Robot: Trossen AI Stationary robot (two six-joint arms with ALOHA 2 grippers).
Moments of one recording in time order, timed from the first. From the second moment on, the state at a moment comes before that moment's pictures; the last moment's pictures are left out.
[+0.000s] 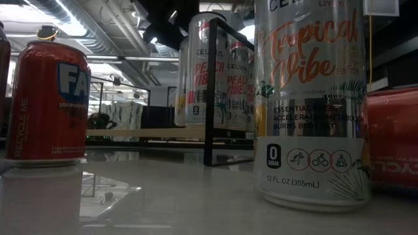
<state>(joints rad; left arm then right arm) -0.15 1.52 1.19 -0.42 -0.57 -0.53 0.10 1.07 1.22 -0.66 0.35 0.15</state>
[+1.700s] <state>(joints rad) -0.08 1.52 1.19 -0.41 -0.38 -0.41 0.10 1.07 1.22 -0.66 0.35 0.15</state>
